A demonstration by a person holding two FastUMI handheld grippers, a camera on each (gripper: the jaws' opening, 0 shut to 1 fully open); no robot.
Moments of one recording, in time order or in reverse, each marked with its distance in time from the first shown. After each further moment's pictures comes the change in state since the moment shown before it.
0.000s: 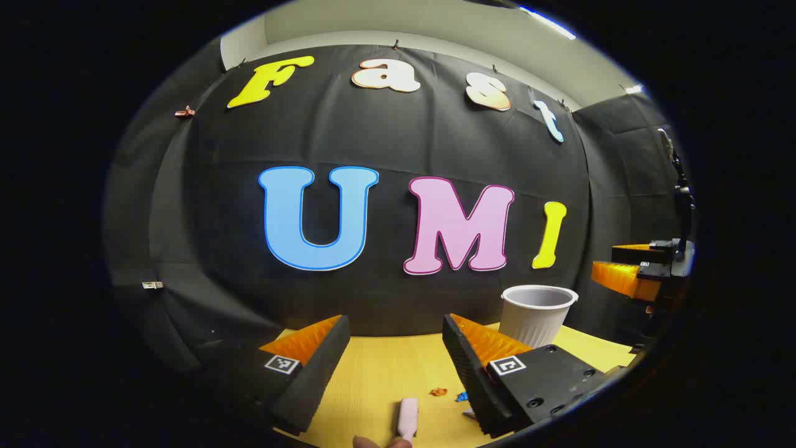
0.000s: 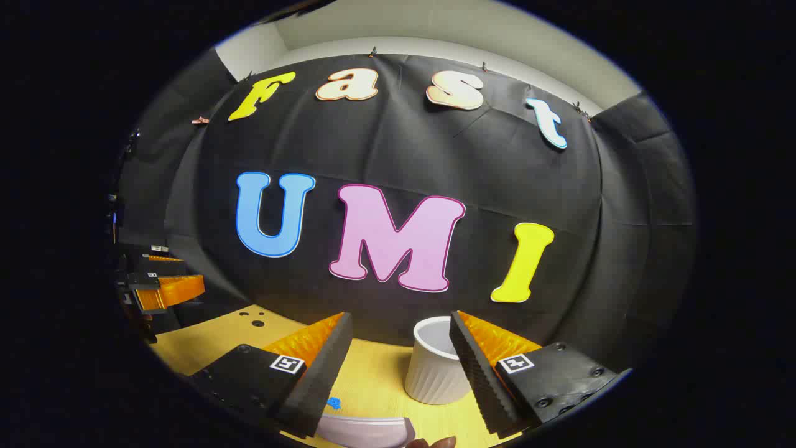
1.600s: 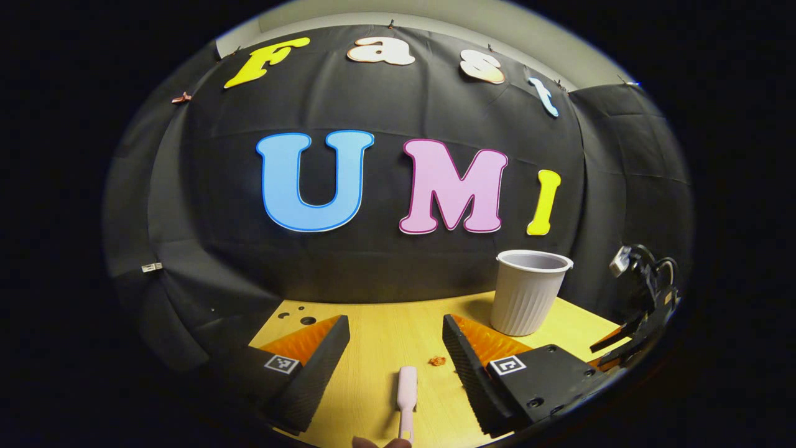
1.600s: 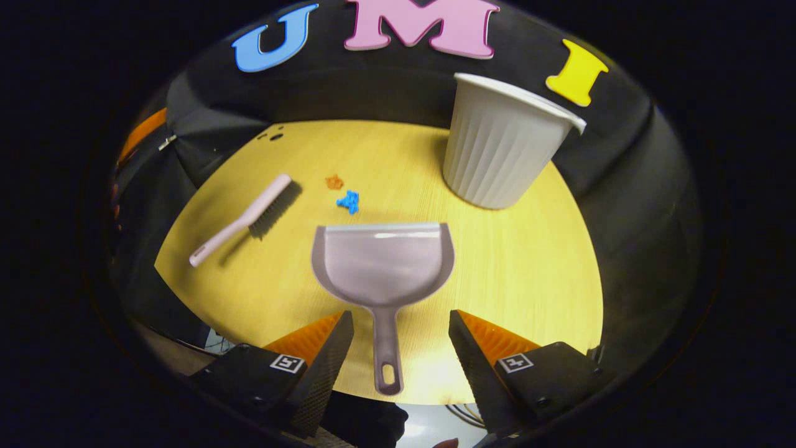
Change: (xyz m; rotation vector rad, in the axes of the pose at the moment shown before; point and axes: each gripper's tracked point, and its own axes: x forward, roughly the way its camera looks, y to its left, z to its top) left arm -0.025 0.001 -0.067 0.016 0.157 0.000; right arm -0.115 0.024 -0.319 0.026 1.066 0.200
